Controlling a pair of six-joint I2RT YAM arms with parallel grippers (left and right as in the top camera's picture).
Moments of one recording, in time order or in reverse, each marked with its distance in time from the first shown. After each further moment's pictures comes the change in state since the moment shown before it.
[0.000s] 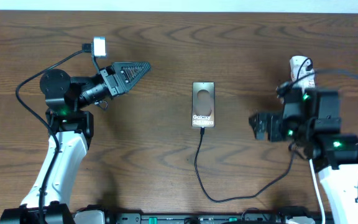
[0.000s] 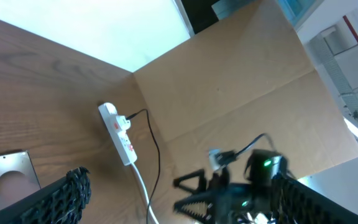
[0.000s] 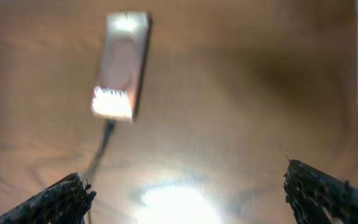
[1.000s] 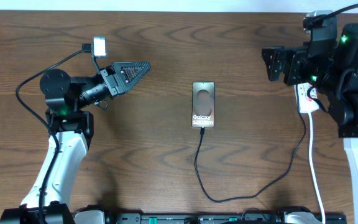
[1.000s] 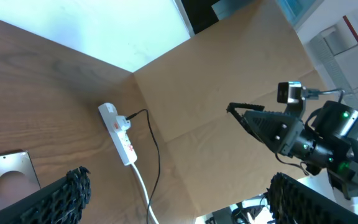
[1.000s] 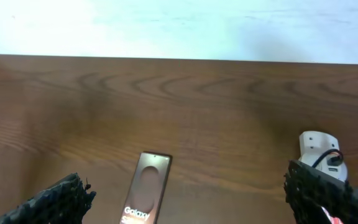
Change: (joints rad) left arm 0.000 0.000 0.000 0.000 0.000 0.000; right arm 0.000 0.235 0.634 0.006 -0.001 0.000
